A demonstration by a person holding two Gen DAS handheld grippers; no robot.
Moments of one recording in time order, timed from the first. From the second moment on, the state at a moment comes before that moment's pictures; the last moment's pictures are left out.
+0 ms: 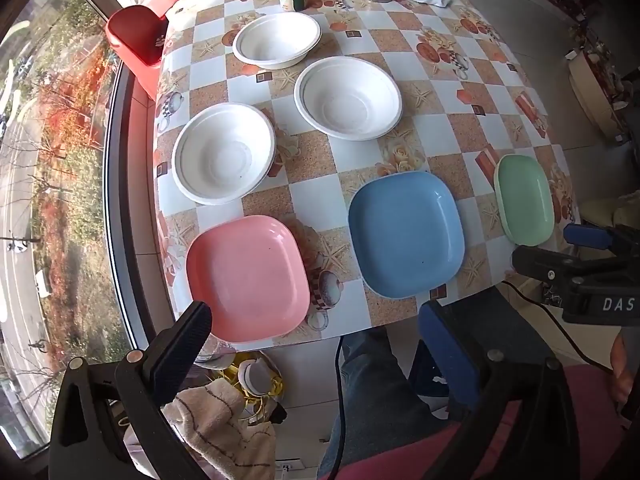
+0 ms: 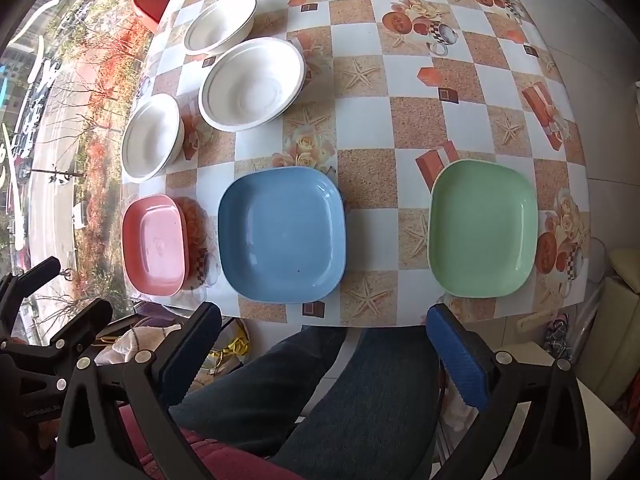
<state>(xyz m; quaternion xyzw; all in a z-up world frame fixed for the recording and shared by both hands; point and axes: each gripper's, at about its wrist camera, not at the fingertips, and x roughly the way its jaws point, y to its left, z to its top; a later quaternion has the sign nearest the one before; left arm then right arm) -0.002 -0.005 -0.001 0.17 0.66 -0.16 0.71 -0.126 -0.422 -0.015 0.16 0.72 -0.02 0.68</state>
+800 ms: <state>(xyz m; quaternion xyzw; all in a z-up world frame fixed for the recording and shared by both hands) -0.003 -0.014 0.003 0.18 0.65 -0.17 0.72 -0.139 -0.438 -0.011 0.18 0.70 -0.04 0.68</state>
